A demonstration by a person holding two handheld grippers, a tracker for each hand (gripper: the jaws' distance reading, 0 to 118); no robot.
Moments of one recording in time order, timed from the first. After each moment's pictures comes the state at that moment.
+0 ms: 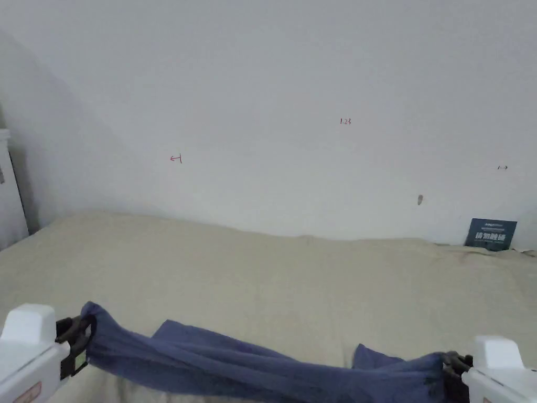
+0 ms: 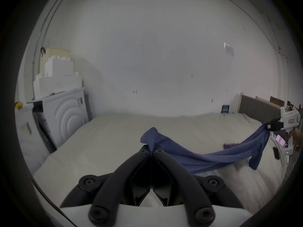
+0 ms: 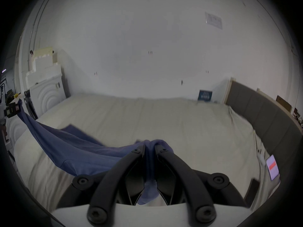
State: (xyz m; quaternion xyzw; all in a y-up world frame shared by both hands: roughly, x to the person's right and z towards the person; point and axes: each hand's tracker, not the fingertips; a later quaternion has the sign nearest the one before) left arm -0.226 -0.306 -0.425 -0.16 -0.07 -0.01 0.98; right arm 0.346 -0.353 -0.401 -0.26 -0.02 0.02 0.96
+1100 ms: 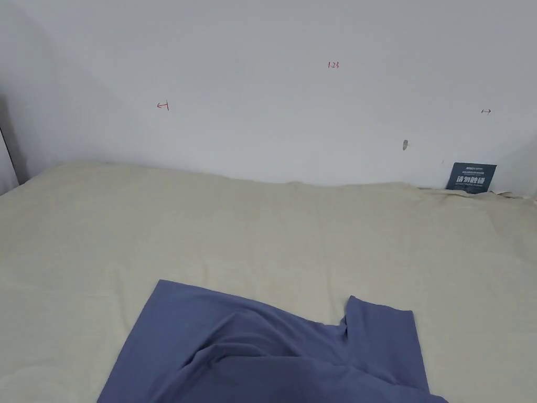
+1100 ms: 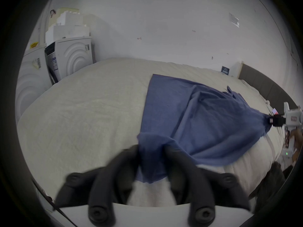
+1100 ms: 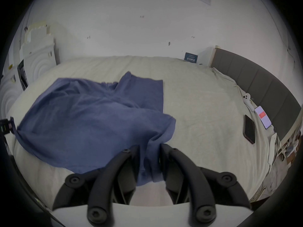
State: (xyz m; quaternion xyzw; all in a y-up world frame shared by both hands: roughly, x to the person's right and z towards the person) left arm -0.228 -0.482 -0.257 -0.32 -0.05 0.03 0.95; right arm 0.311 -0.480 -0.245 -0.34 -0.09 0.02 0.94
